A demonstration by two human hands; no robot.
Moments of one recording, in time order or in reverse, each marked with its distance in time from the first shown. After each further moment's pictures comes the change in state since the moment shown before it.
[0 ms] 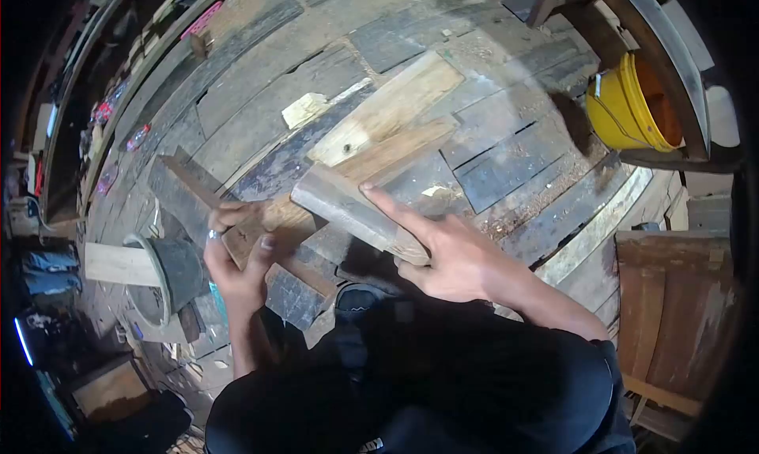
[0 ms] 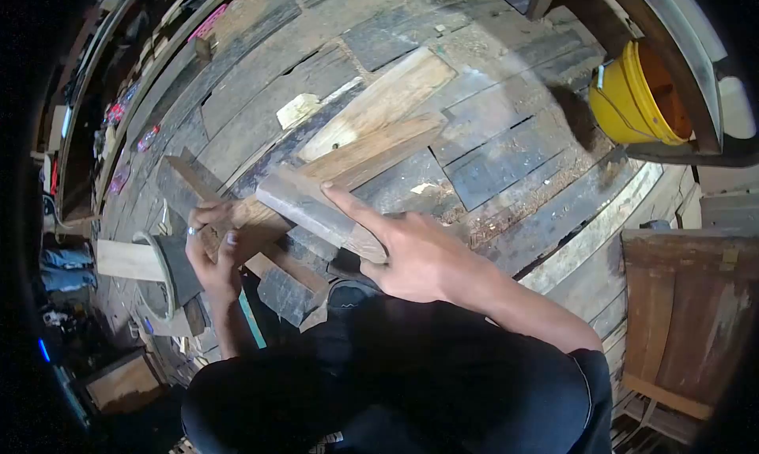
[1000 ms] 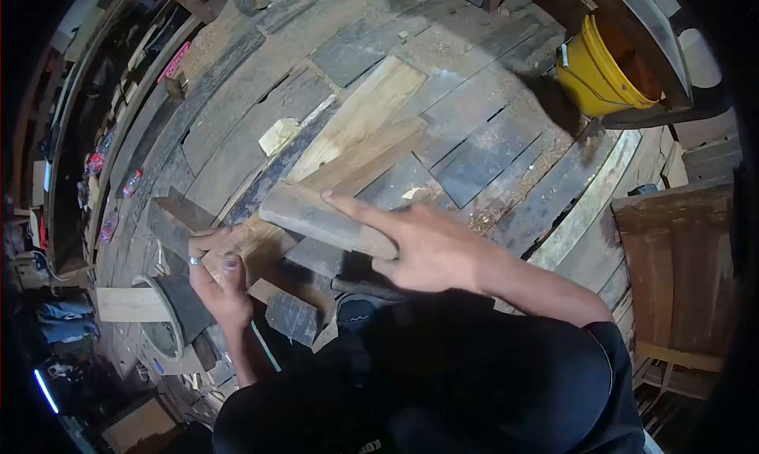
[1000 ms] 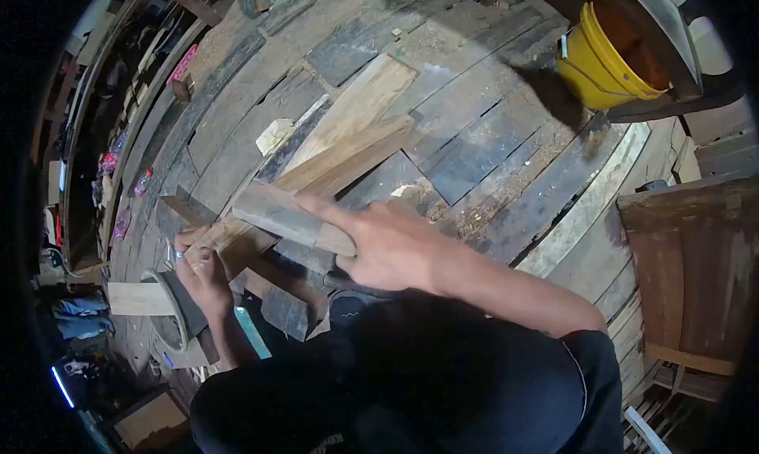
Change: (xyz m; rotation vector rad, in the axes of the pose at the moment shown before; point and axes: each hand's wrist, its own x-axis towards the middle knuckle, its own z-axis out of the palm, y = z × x) left_hand 0.009 -0.006 -0.003 0.237 0.039 0.086; right_hand -0.002 -0.014 -0.032 0.076 -0.090 0.191
